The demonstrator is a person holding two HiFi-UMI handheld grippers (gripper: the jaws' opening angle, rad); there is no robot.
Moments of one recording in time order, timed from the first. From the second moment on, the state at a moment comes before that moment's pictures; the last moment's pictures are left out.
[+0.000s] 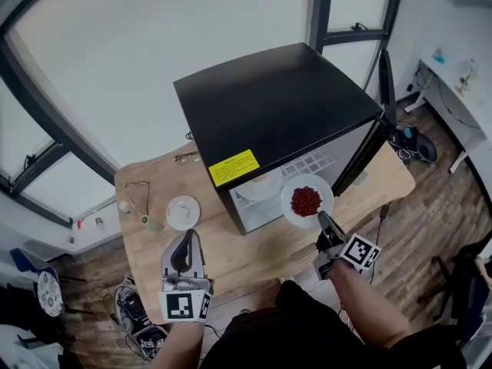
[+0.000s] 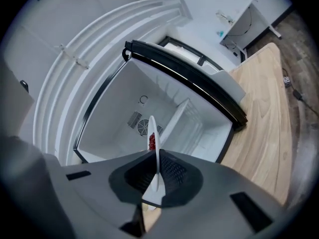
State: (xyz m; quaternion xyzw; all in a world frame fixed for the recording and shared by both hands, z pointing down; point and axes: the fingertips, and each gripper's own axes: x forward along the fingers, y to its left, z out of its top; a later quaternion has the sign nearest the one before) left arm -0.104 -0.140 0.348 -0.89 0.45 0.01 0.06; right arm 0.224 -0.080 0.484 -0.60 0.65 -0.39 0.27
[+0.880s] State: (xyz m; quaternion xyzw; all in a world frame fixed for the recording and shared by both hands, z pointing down) left arm -0.079 -0.185 0.337 -0.85 0.52 0.00 0.06; right arm 0.297 -0.203 0.462 -0.60 0.66 -0.39 0.22
